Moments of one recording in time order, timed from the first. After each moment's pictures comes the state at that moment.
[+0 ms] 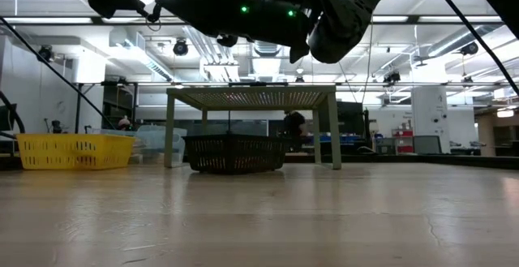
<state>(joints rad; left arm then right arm) -0.30 0.68 0.70 -0.49 -0.40 -0.11 0.07 2.18 1.30 1.17 0.16 -0.16</state>
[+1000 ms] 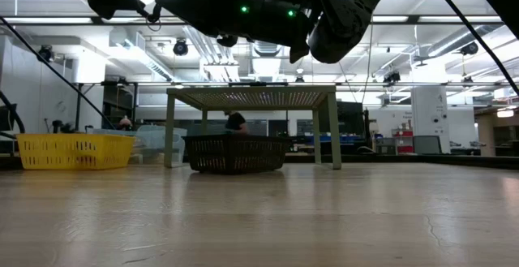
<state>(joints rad) -0.30 0.68 0.70 -0.49 -0.40 -0.13 0.07 2.18 1.30 1.17 0.16 -0.16</state>
